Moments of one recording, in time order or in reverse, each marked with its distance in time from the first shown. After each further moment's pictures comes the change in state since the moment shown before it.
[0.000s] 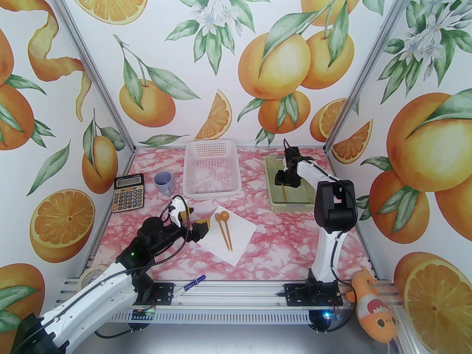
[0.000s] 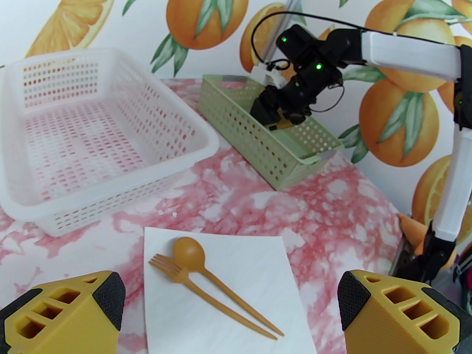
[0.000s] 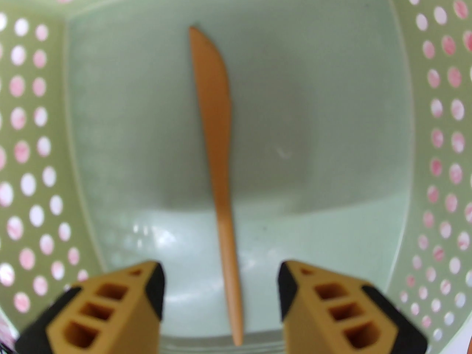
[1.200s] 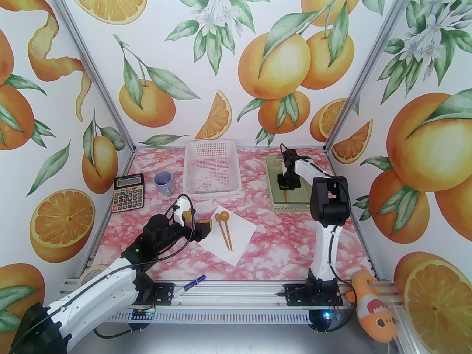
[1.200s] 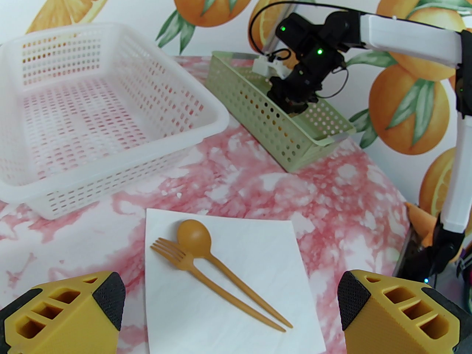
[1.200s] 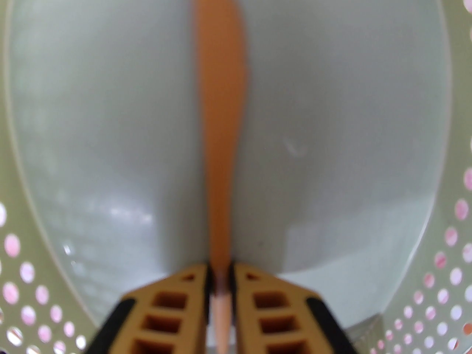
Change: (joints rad) left arm 0.000 0.077 0.000 0.013 0.005 0.002; right arm -0.005 0.096 0.078 -0.116 0.025 -0.060
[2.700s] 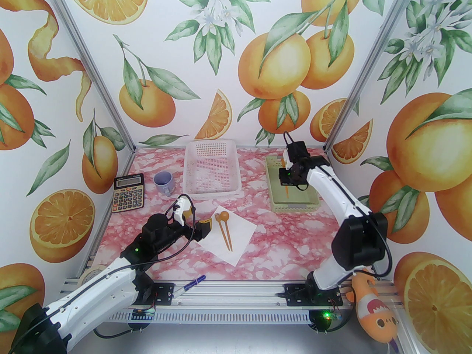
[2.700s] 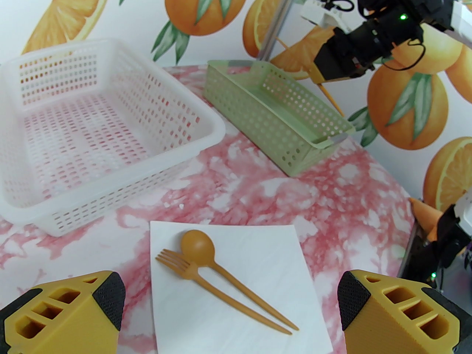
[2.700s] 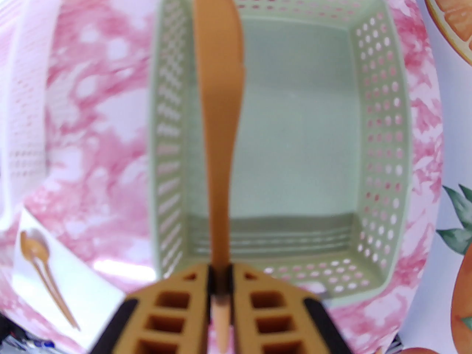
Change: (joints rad) left arm 0.000 -0.009 0.017 0.000 0.000 0.062; right arm 0.156 -0.584 -0.238 -0.047 0.003 0.051
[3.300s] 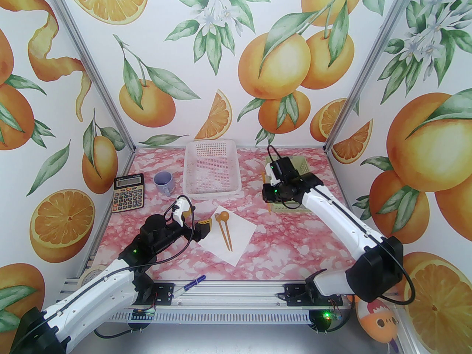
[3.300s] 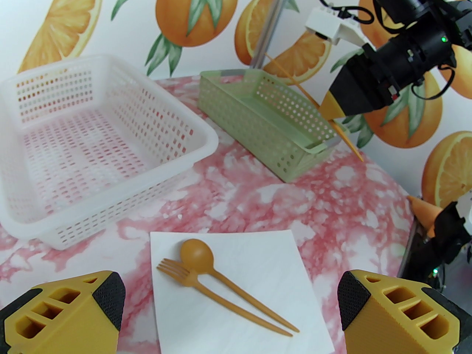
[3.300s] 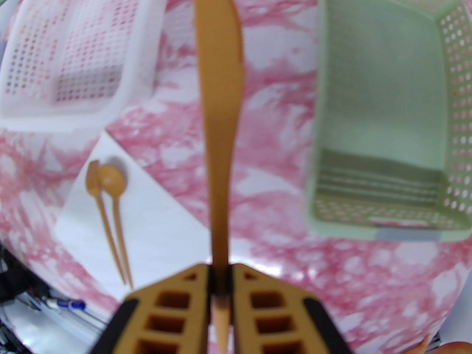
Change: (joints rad) left arm 0.000 -0.027 0.002 0.000 0.013 0.042; right arm 0.262 -0.193 -0.215 0.068 -0.109 0.202
